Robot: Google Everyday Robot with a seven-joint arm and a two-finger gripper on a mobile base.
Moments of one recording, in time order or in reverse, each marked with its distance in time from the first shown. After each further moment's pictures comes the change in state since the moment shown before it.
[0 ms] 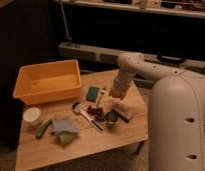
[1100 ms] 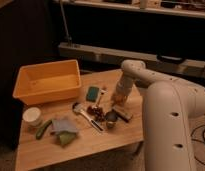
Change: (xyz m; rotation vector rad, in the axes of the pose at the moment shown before) arm -0.007 -0.004 0.054 -0.030 0.061 -0.018
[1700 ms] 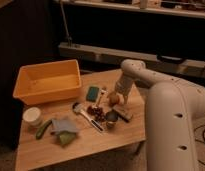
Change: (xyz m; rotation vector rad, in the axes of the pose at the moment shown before) arm 0.001 0.009 -0.014 -0.064 -0.022 -0.067
